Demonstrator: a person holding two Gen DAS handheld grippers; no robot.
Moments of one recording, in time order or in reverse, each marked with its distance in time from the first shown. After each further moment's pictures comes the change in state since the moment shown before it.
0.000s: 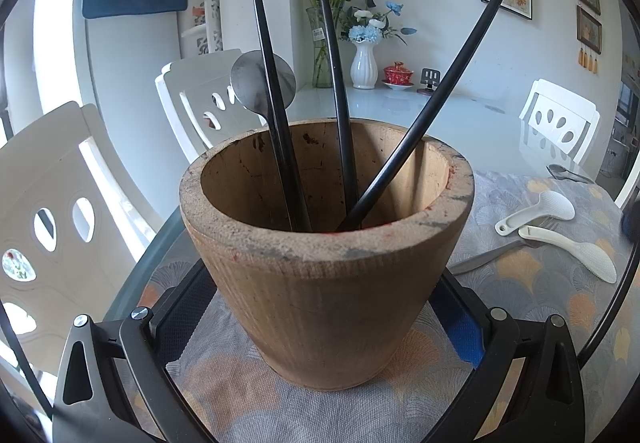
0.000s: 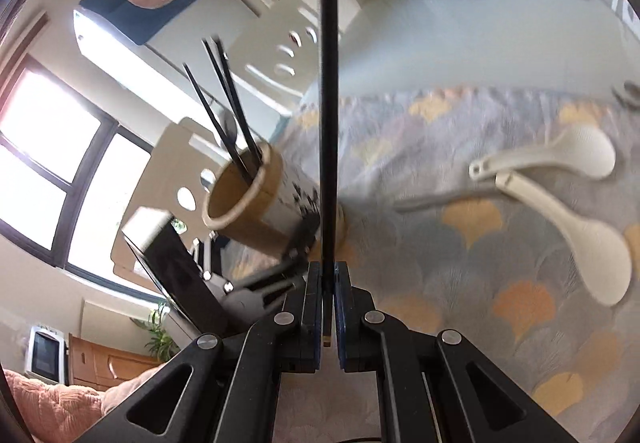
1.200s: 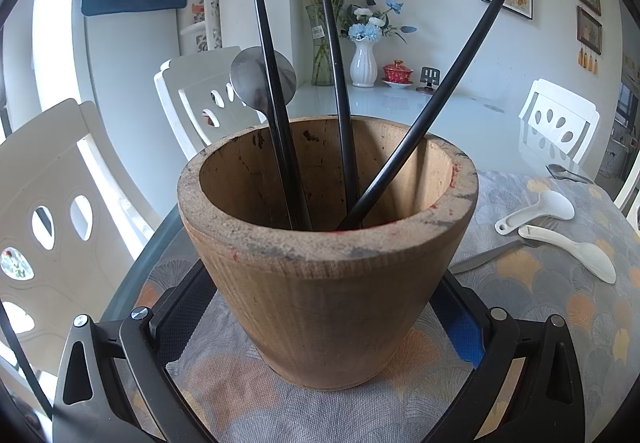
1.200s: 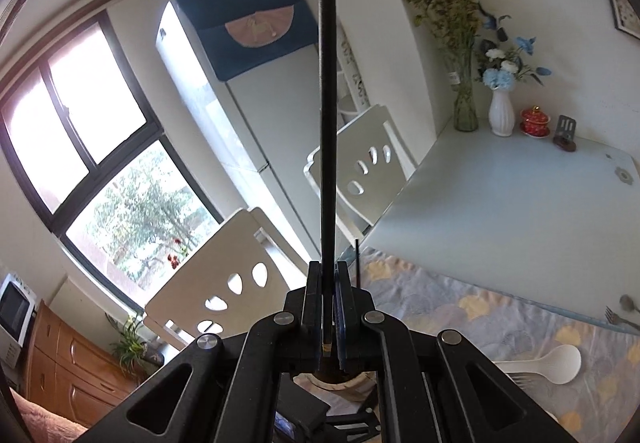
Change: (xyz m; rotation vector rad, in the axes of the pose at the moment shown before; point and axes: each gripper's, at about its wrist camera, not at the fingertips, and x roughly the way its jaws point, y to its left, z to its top) left arm -0.002 0.000 -0.002 -0.002 0.006 -0.003; right arm -0.053 0.133 0.112 -0.330 -0.215 0.002
